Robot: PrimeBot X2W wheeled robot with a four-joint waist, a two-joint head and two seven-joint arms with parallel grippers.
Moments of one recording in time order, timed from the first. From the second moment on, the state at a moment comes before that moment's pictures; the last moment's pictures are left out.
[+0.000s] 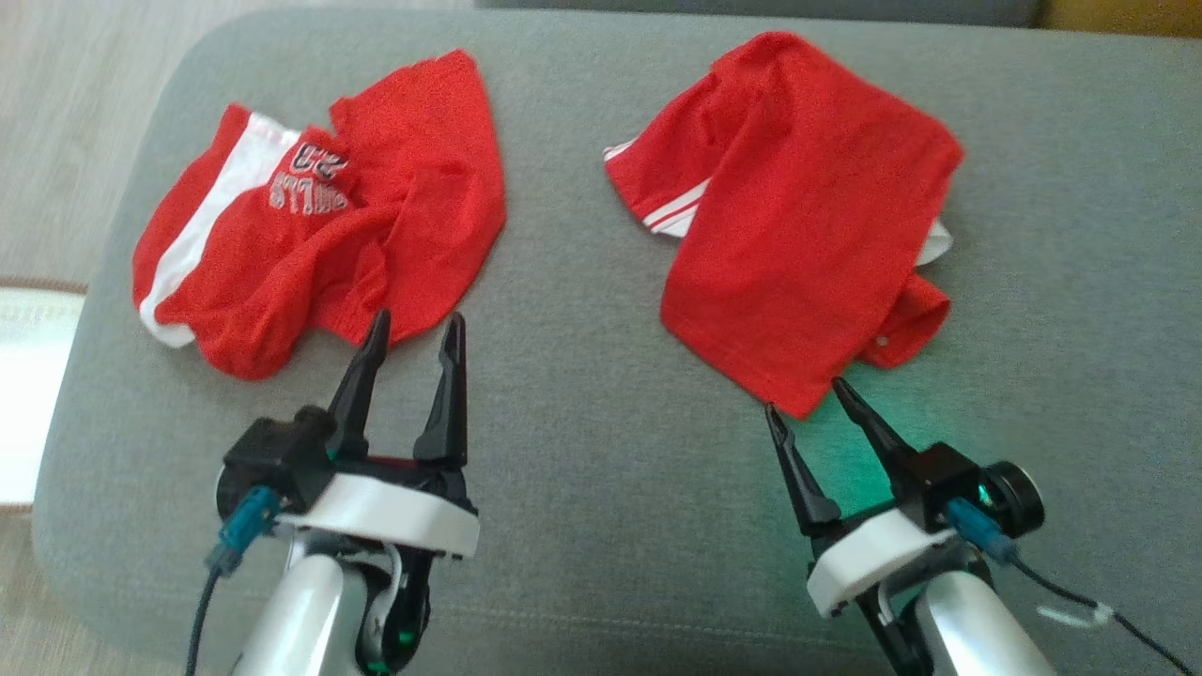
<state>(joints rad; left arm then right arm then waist) -0.11 0.05 -0.29 0.10 -0.30 0.01 -0.26 -0.12 -0.05 0.25 0.36 0.02 0.13 -0.18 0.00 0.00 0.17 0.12</state>
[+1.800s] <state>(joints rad) -0.07 0.05 -0.24 0.05 -0.35 0.06 -0.26 -0.84 -0.06 0.04 0.40 0.22 0.13 -0.13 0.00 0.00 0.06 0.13</state>
